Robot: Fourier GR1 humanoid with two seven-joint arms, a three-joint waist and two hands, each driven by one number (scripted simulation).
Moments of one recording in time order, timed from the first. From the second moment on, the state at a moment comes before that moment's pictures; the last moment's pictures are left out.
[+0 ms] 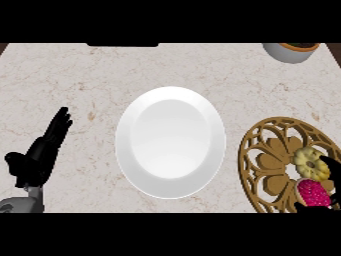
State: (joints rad) left arm -0.05 0.26 0.03 -1.33 0.07 -0.03 -0.13; right arm 0.22 -0.39 0.10 -1.98 0.60 0.22 0.93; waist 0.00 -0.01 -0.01
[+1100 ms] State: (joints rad) left arm -0.02 0.25 0.05 -1.37 0.05 -0.03 -0.12; right arm 0.91 -0.25 0.67 -2.33 1.48 -0.38 0.79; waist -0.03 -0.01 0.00
